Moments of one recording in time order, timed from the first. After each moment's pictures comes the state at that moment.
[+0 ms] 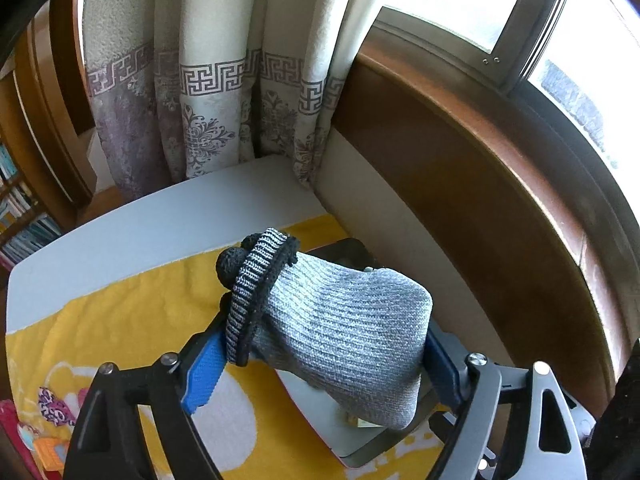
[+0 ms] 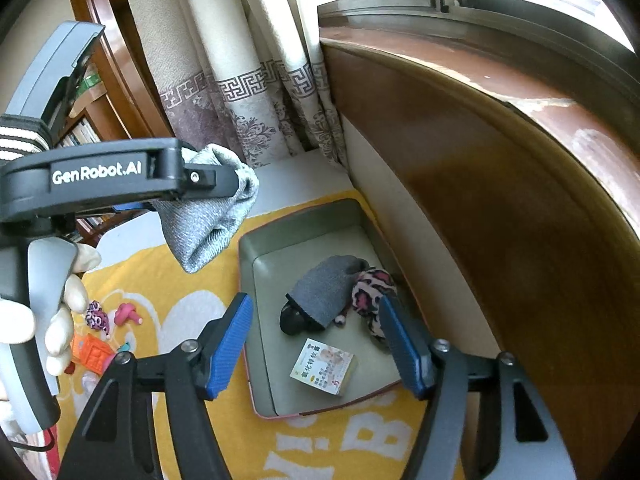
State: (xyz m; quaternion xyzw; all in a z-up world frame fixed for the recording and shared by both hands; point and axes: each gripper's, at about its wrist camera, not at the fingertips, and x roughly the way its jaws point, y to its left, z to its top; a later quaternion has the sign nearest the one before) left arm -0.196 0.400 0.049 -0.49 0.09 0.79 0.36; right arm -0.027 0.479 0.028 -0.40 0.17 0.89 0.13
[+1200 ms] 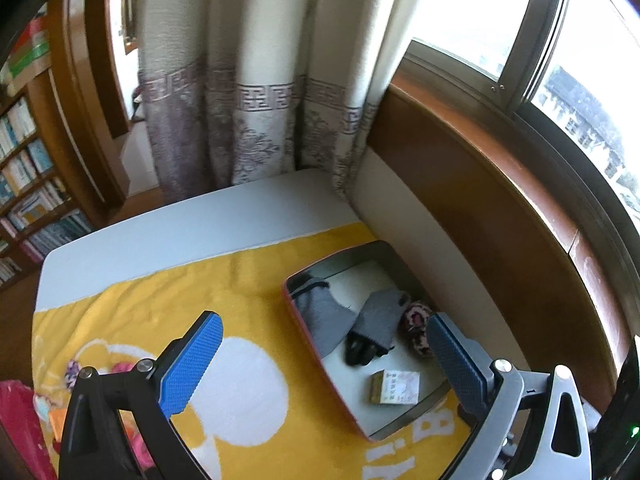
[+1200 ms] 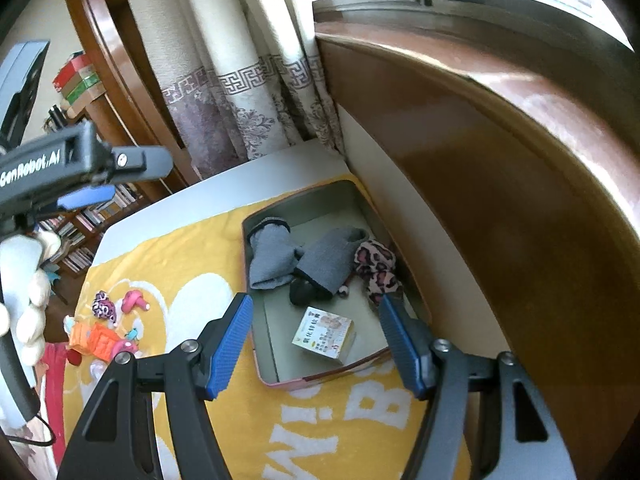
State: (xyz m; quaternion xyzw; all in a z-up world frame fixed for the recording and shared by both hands) left arm -0.164 0.343 0.077 -0.46 0.08 0.83 0.30; right arm -0.001 0.470 0.039 -0.41 0.17 0.88 0.13
